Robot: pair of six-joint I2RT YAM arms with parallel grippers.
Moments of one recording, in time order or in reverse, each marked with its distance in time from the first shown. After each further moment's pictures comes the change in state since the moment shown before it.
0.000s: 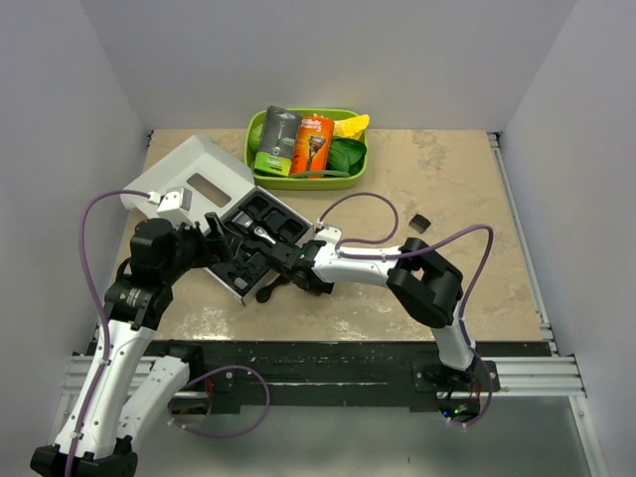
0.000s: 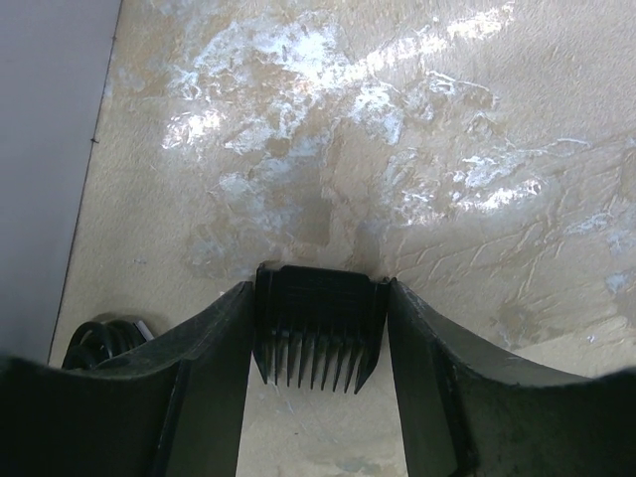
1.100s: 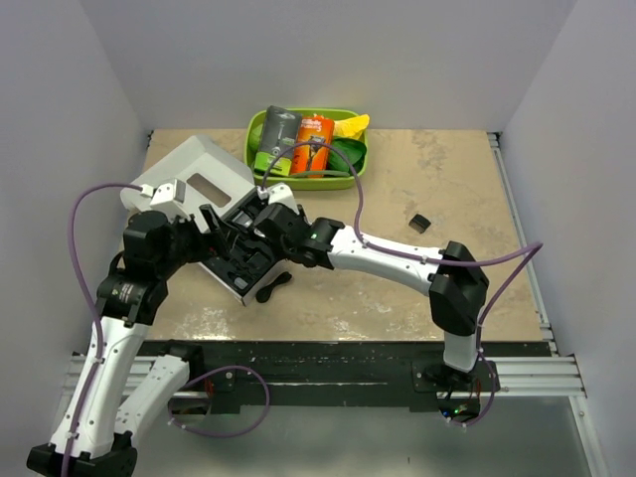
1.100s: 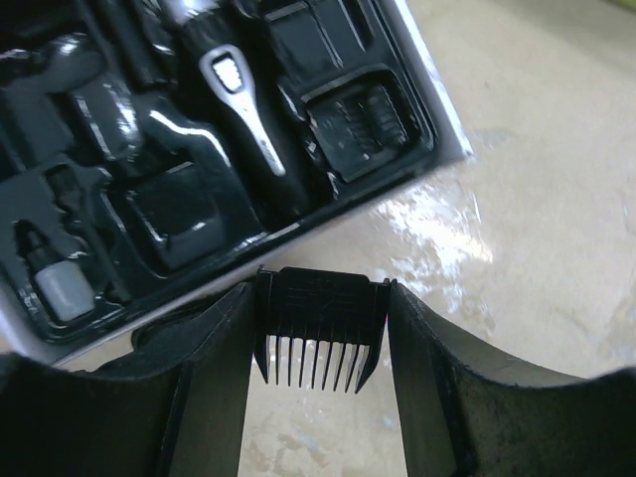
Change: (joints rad) left arm -0.003 0.035 0.094 -0.057 -0.015 -0.016; right arm 0.000 -0.161 0.163 0.217 -0.093 -0.922
